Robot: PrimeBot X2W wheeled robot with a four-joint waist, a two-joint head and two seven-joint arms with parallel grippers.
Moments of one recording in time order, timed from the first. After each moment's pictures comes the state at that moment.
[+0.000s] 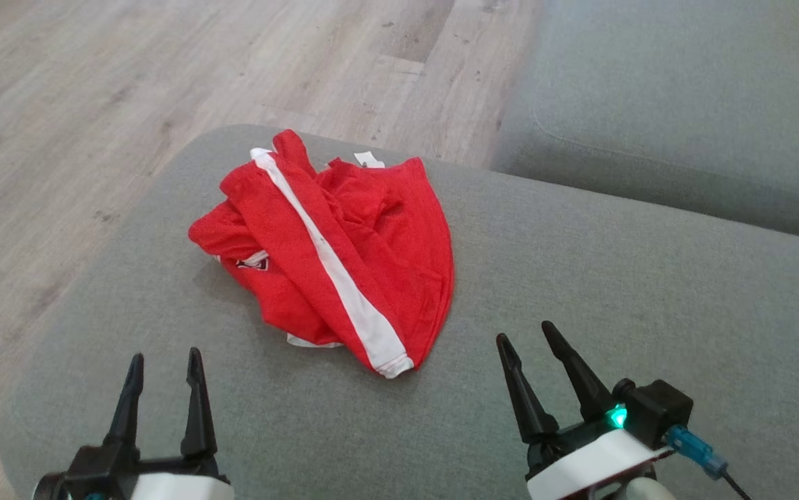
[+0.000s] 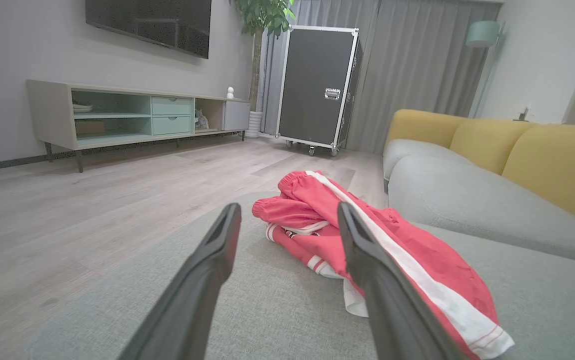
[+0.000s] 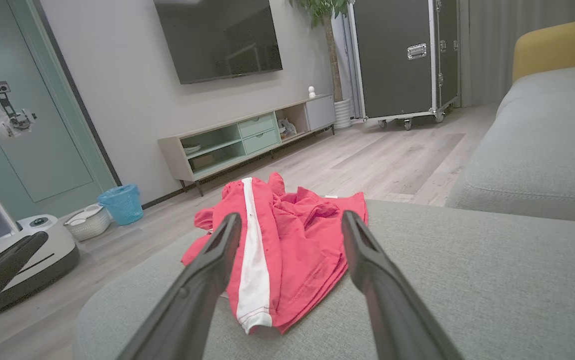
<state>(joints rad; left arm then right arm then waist) 0.09 0.05 -0.02 0.20 -0.16 -0.05 -0.25 0.01 -0.04 0.39 0.25 0.33 0.13 -0.25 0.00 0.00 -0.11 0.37</state>
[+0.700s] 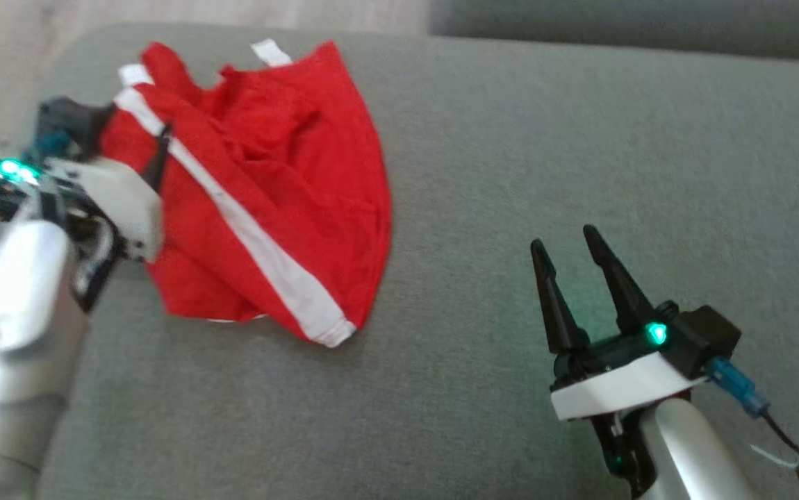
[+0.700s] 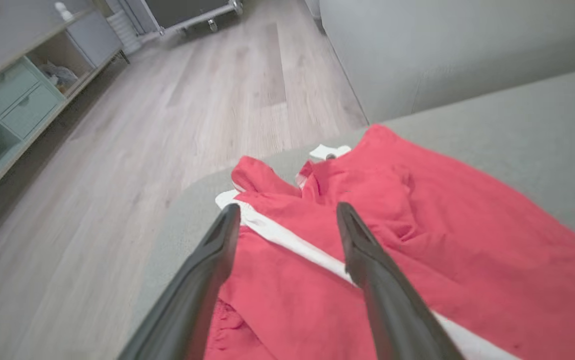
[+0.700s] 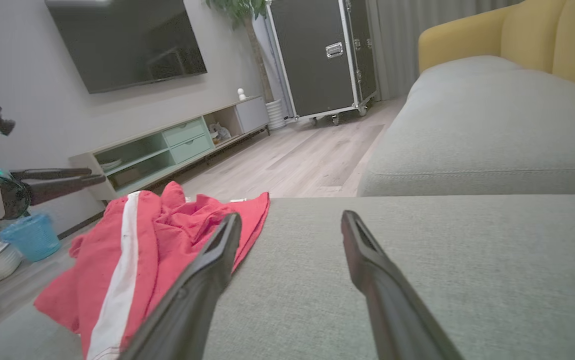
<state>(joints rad) -0.74 0.36 -0.37 0.65 -0.28 -0.13 0.21 -0.13 -0.05 0.28 0.18 0.24 0.13 -0.25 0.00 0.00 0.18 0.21</state>
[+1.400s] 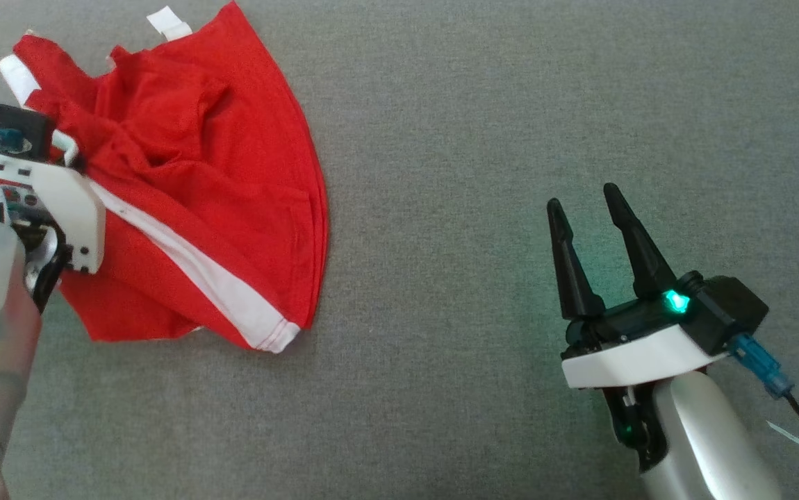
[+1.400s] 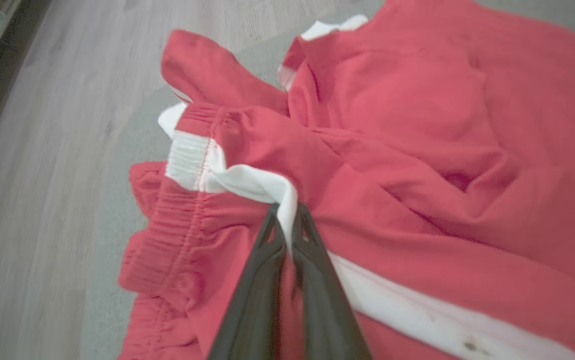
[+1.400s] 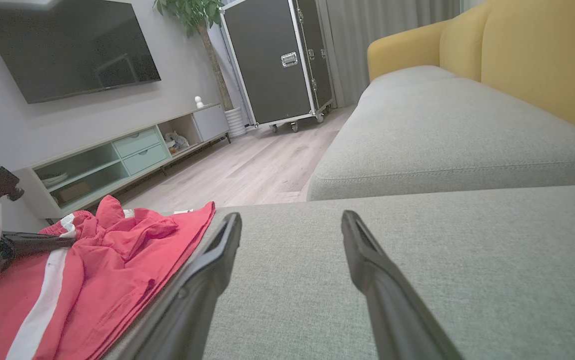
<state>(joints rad) -0.89 0.42 -0.49 0.99 -0.34 -0.13 0.30 -0.18 -0.05 0.25 0.13 0.23 0.13 -0.25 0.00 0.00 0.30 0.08</state>
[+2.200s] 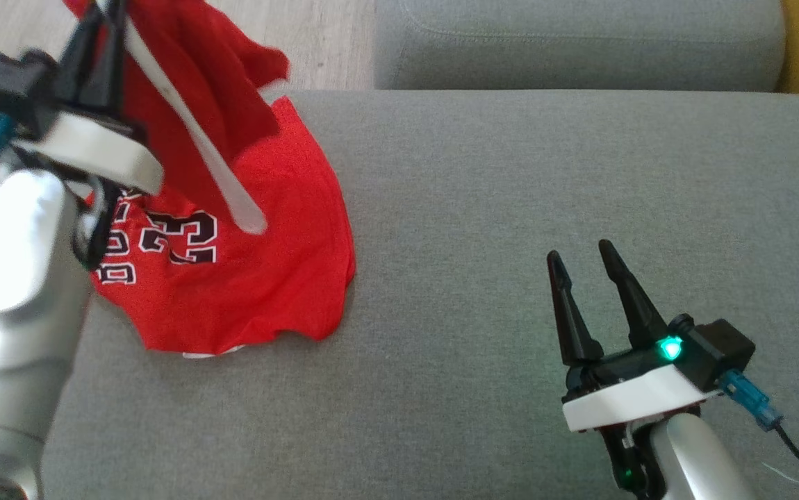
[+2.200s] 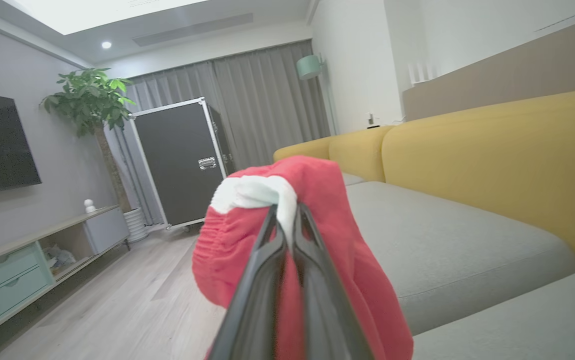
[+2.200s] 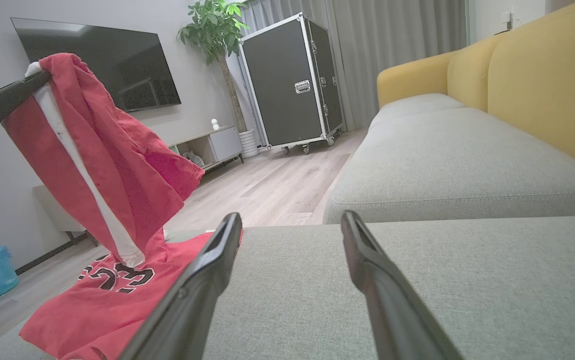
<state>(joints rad) -0.86 0.37 -0.45 0.64 -0.39 -0.08 -0.22 -0.09 -0.05 0.25 0.18 0.27 0.13 -0.25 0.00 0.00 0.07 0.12</state>
